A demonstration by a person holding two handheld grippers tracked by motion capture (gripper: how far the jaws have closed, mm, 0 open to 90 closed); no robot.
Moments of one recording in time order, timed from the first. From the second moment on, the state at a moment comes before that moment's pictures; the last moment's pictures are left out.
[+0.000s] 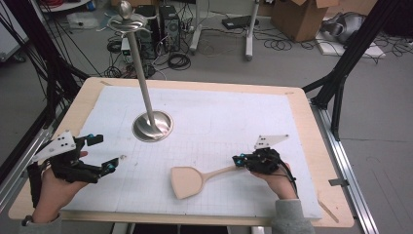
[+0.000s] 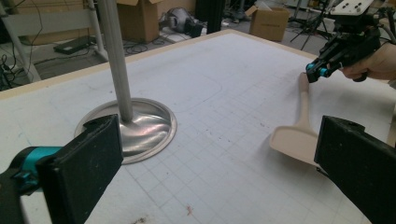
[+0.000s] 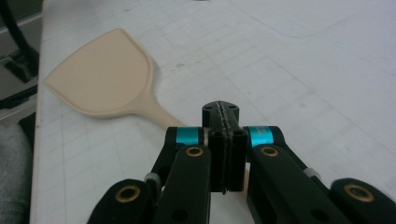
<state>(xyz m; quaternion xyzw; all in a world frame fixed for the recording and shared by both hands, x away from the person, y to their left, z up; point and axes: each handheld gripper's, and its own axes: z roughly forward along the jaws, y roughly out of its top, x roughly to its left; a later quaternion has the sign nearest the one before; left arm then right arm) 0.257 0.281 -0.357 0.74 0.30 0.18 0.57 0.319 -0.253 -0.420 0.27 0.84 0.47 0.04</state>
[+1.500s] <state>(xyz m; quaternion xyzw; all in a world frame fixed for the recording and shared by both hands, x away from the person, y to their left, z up) 0.257 0.289 -0.358 0.74 0.31 0.19 0.57 0.360 -0.277 -0.448 0.36 0.83 0.41 0.08</state>
